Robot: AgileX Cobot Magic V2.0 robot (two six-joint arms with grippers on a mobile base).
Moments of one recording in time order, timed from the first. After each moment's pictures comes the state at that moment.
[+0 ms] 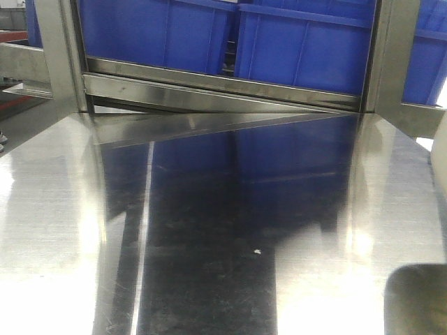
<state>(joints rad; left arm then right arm) -0.14 -0.01 0.01 0.00 0.13 0.02 0.01 0.61 -0.56 -0.03 0.70 0.18</state>
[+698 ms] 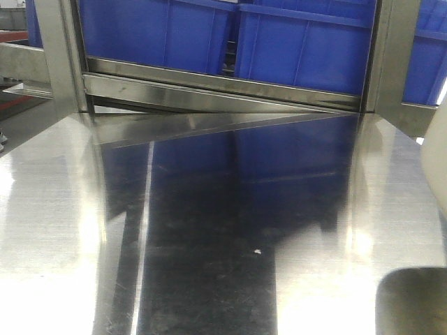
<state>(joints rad) -0.14 -0.01 0.01 0.00 0.13 0.02 0.01 0.61 -0.56 0.03 0.69 0.05</state>
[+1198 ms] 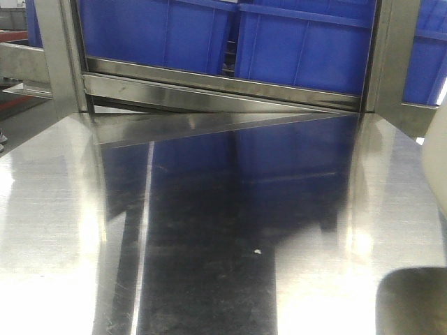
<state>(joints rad) -0.14 -0.01 0.01 0.00 0.13 0.02 0.01 0.61 -0.56 0.03 0.69 0.05</state>
